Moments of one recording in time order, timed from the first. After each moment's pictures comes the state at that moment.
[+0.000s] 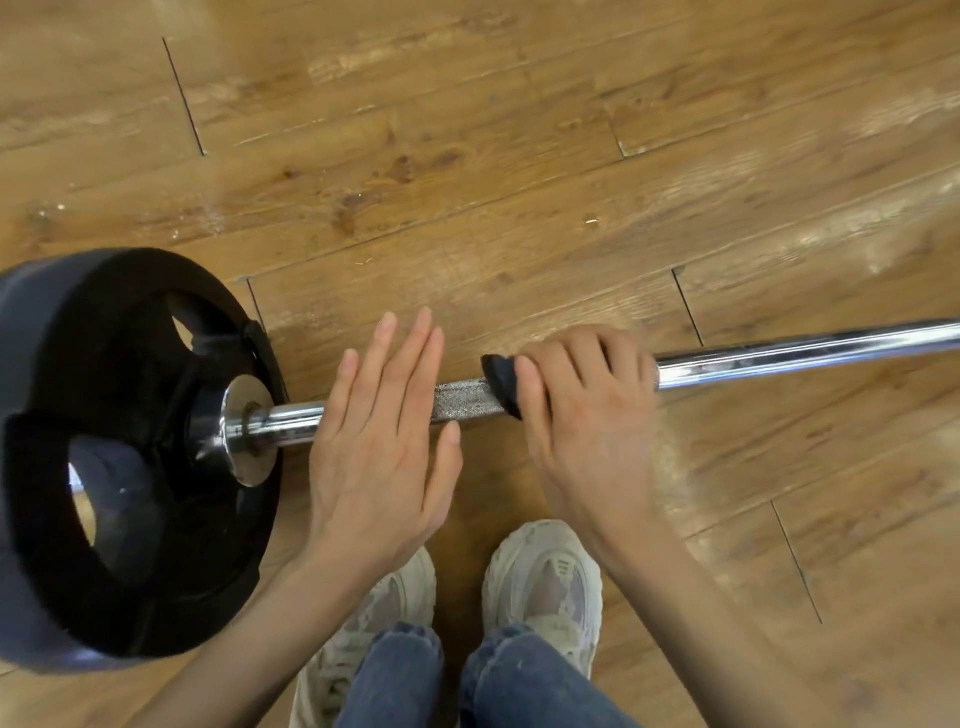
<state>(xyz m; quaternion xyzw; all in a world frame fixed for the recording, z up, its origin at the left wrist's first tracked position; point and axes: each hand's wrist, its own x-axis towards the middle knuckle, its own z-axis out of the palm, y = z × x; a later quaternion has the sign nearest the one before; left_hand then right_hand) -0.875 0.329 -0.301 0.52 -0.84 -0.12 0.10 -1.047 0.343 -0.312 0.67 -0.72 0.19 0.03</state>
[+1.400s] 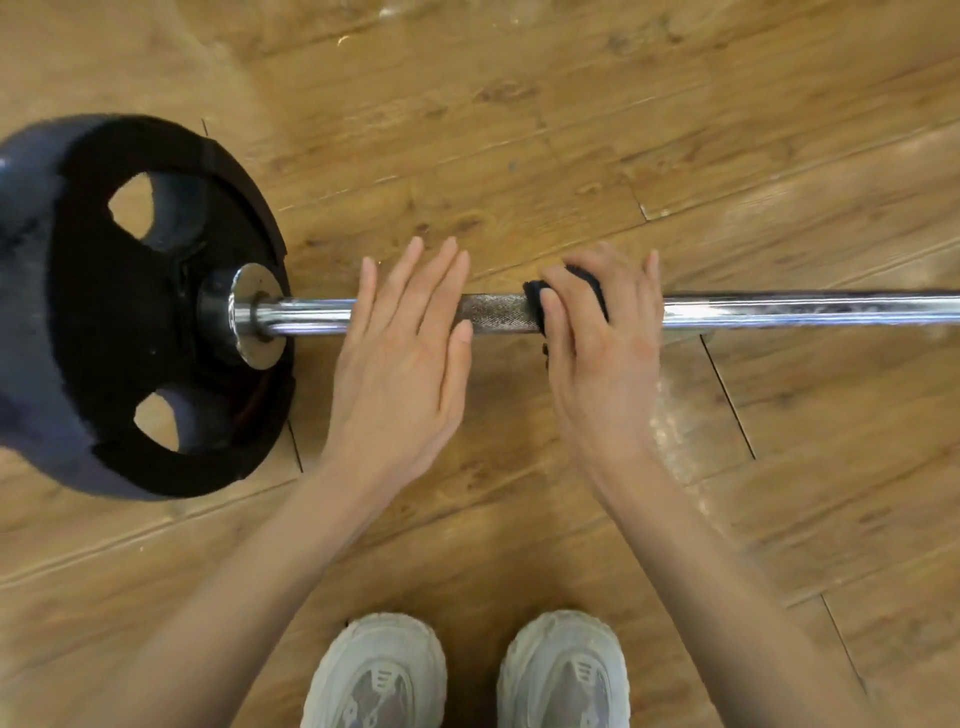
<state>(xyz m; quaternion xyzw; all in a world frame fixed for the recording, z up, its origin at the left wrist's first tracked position) -0.901 0.219 -0.306 0.53 -0.83 -0.12 0.16 -1.061 0.239 -0.333 0.63 -0.70 0.35 0.02</state>
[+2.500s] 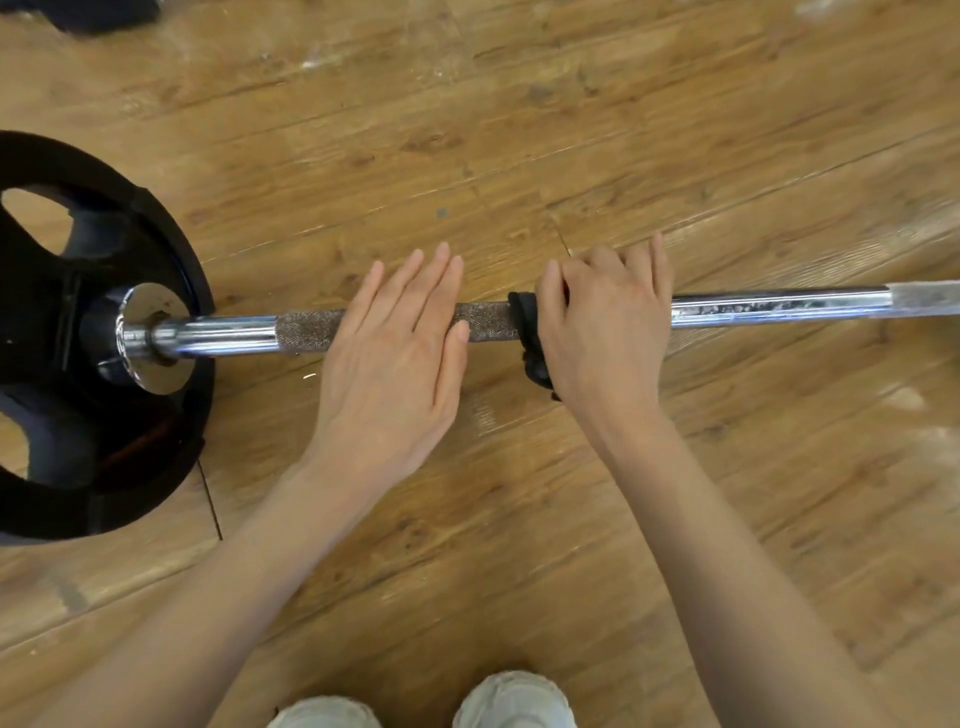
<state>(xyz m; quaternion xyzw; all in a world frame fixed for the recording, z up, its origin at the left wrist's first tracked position) -0.953 0.184 -0.311 0.49 -0.85 -0.09 0.15 -1.124 0.188 -0.323 0.58 -0.78 0.21 0.12</state>
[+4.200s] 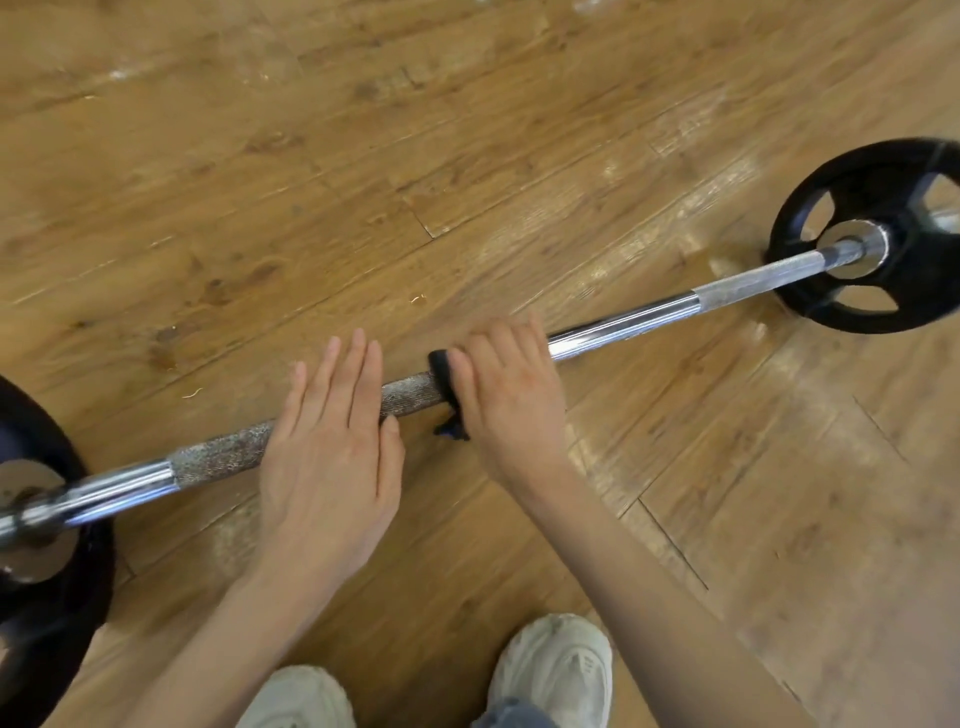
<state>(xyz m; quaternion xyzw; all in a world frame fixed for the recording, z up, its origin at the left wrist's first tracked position) -0.952 0.272 -0.306 0.45 -0.88 -0.13 0.10 -1.122 0.305 -0.318 0.60 -0.77 0.22 0.06</state>
